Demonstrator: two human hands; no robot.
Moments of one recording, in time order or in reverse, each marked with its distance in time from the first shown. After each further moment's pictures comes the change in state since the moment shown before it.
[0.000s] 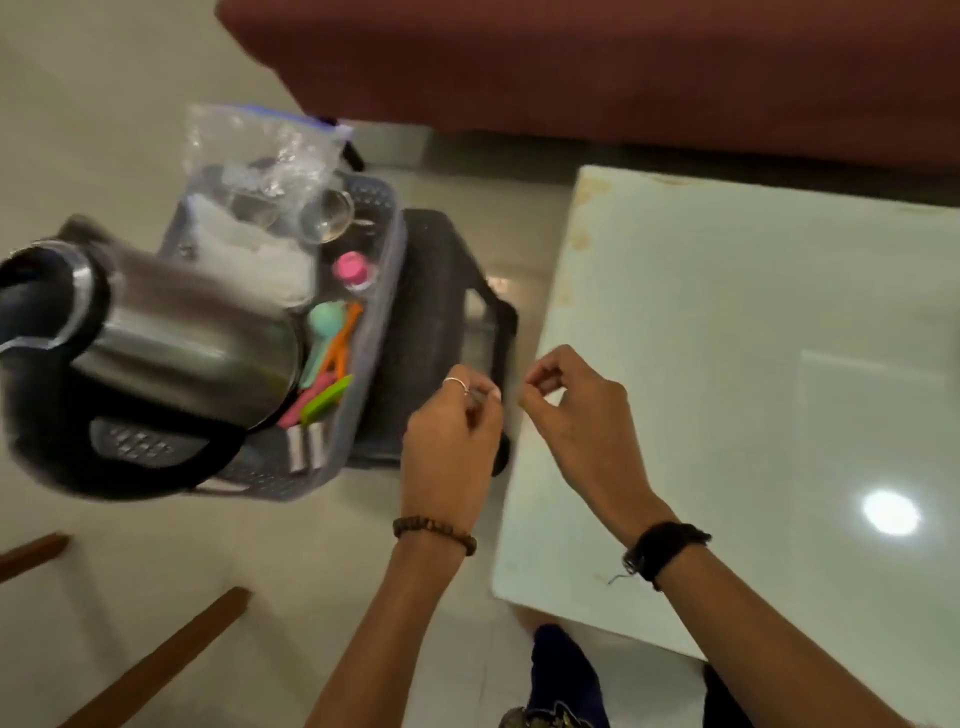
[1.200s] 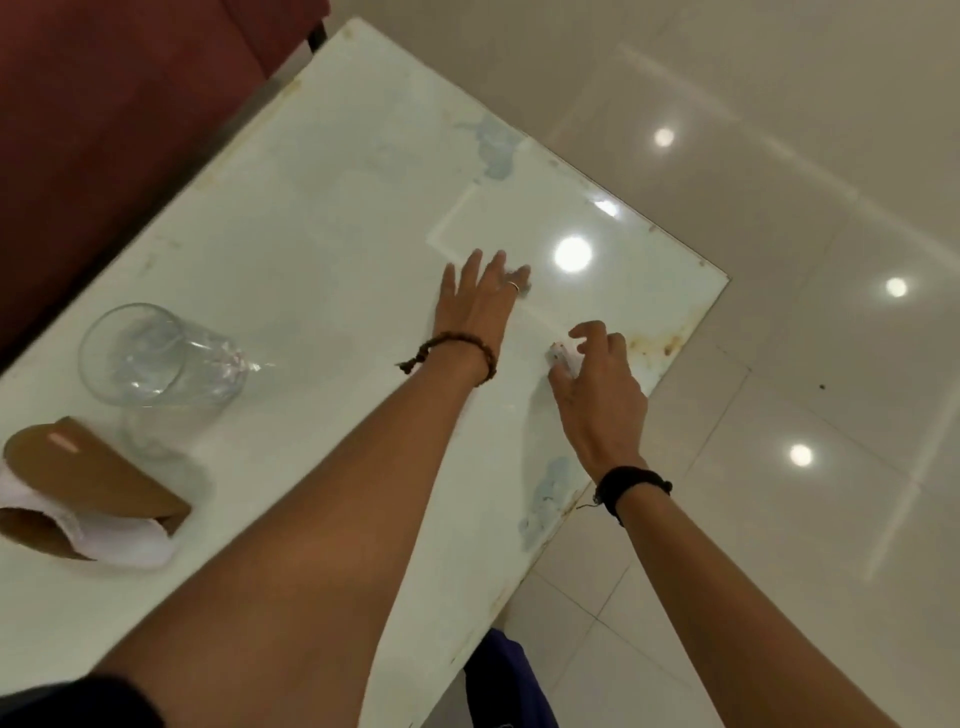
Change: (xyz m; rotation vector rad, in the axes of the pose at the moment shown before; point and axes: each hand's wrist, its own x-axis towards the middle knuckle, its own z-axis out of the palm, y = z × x) left_hand -0.281 0.408 0.698 0.855 -0.967 1.309; right_hand -0.258 0.465 -0.535 -0.138 1.004 0.917
